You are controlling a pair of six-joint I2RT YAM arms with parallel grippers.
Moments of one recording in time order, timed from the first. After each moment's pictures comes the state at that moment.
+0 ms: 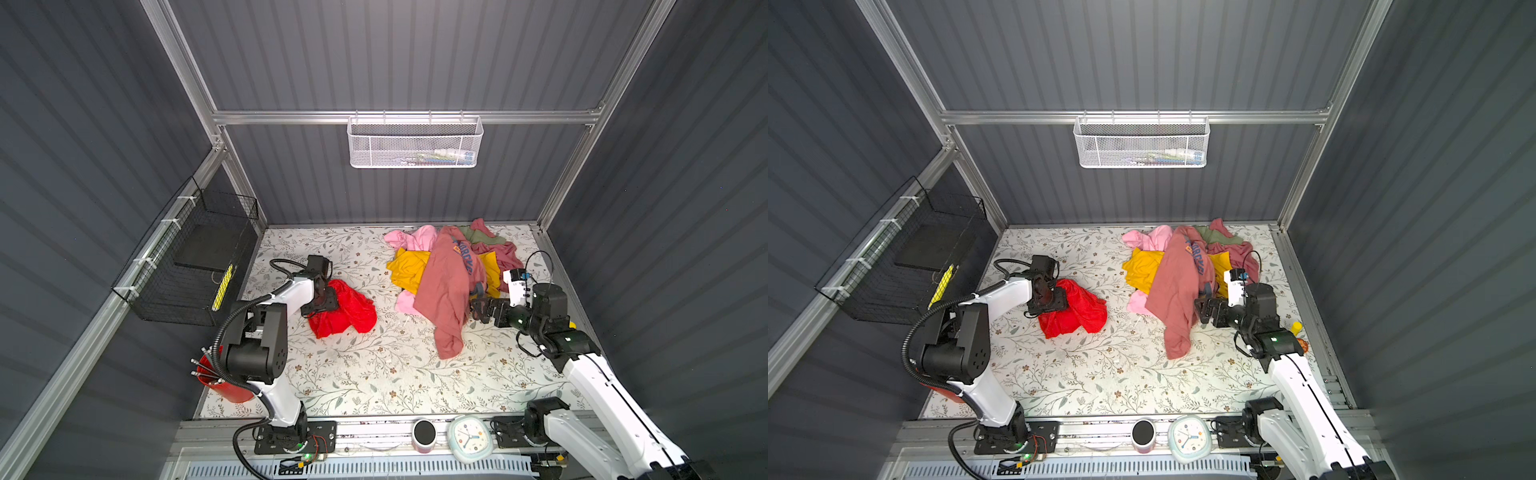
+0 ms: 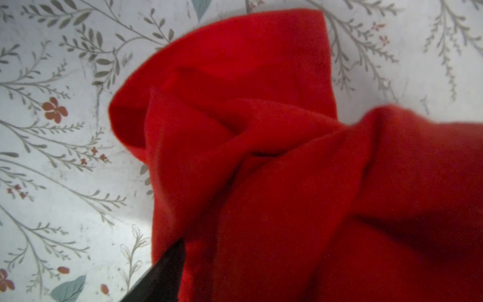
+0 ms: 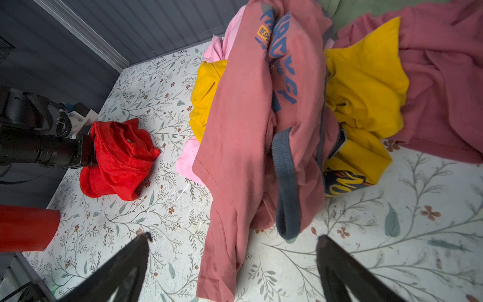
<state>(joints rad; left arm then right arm) -0.16 1.74 1.08 -0.60 -0.12 -0.31 0.15 0.85 0.62 -0.35 -0.36 0.28</state>
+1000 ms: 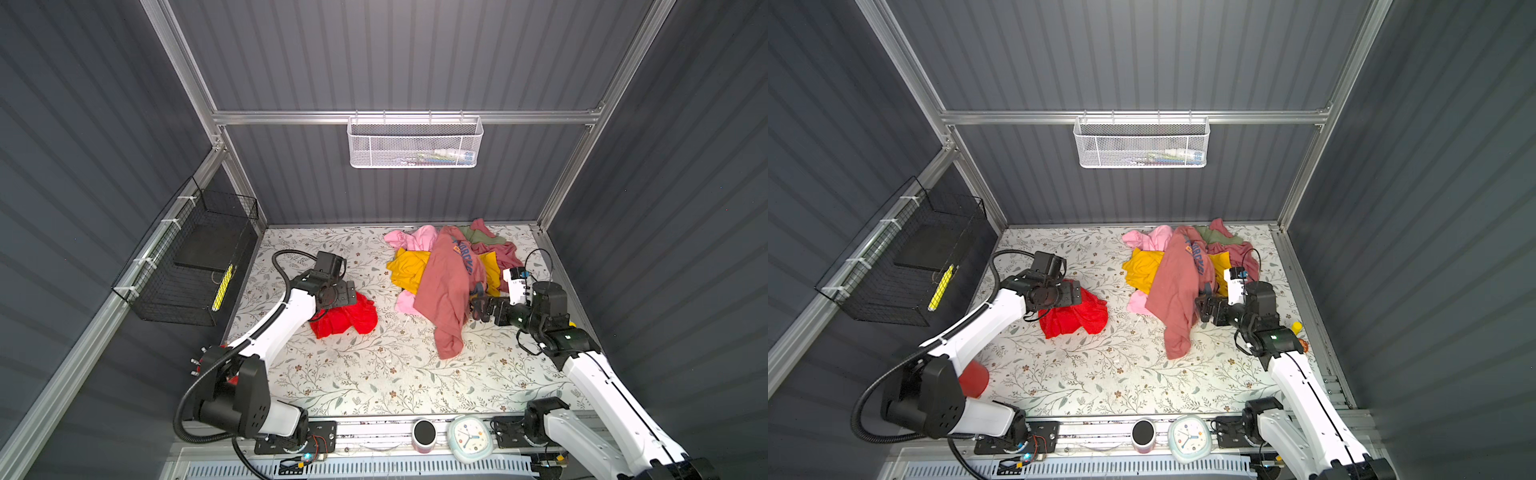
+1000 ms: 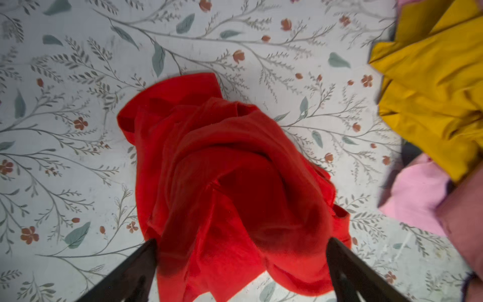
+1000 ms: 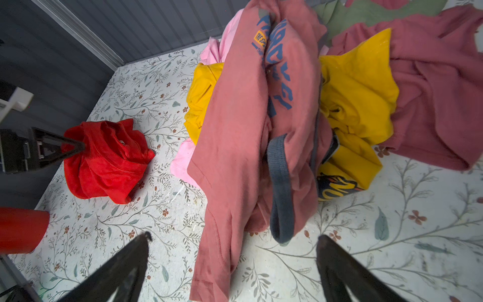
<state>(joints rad) -0.33 1.49 1.06 -0.66 -0.14 -0.39 0.15 0.87 0.64 -0.35 -0.33 0.25</state>
